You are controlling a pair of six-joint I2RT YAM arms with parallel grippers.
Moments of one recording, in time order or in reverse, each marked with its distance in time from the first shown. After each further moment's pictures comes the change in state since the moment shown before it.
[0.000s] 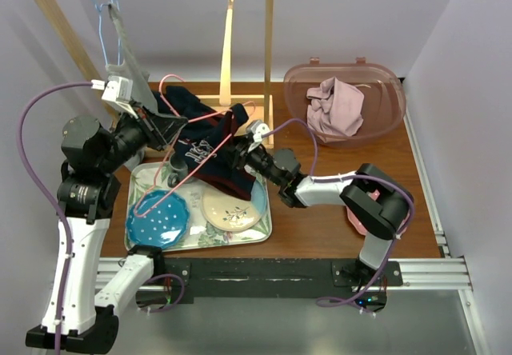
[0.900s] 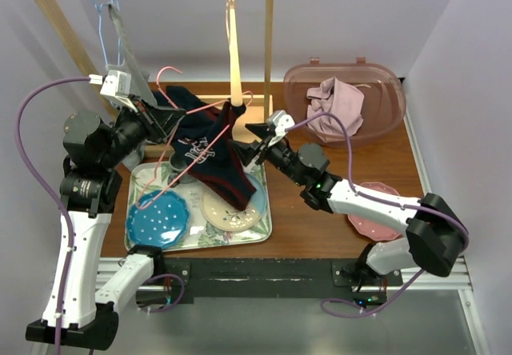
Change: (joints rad) left arm 0.000 0.025 0.000 0.059 -0.043 0.010; right arm 0.000 -0.408 -0.021 -0.368 0.052 -0.059
